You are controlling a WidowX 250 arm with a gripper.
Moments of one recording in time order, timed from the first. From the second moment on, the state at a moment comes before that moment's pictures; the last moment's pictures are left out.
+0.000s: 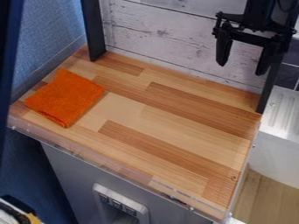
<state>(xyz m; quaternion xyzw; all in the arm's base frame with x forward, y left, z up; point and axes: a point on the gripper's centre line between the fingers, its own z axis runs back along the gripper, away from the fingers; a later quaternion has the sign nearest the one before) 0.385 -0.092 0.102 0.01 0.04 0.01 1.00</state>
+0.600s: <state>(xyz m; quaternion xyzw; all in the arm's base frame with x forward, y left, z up) 0.336 0.006 0.095 -0.01 0.02 0.15 0.99</state>
